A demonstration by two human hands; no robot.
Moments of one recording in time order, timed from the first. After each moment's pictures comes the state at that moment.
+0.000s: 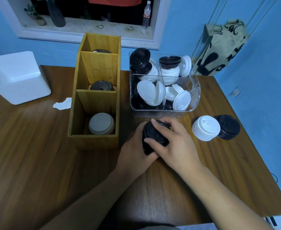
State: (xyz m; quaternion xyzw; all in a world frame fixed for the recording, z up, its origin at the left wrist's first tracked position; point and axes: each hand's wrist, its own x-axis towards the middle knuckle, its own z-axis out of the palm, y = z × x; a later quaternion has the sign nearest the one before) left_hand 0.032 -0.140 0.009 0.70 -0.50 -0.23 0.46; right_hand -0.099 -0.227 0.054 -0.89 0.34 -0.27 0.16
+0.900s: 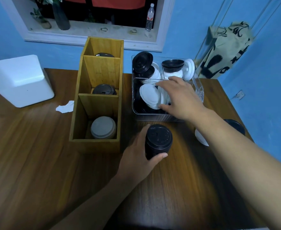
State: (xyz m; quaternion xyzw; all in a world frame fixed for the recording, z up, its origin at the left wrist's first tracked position) left_hand 0.033 -0.143 0.008 0.71 -0.52 -0.21 0.43; right_hand -0.047 -0.363 0.114 -0.95 0.29 -0.09 0.01
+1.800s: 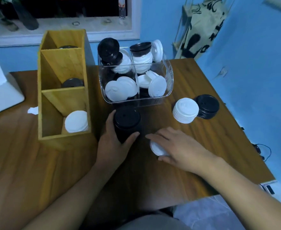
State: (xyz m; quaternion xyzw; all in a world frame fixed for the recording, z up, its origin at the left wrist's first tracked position) left_hand 0.025 -0.143 0.018 0.75 -0.46 -0.19 0.43; right_hand -0.196 -0.246 0.045 -0.98 0.19 -0.03 0.08
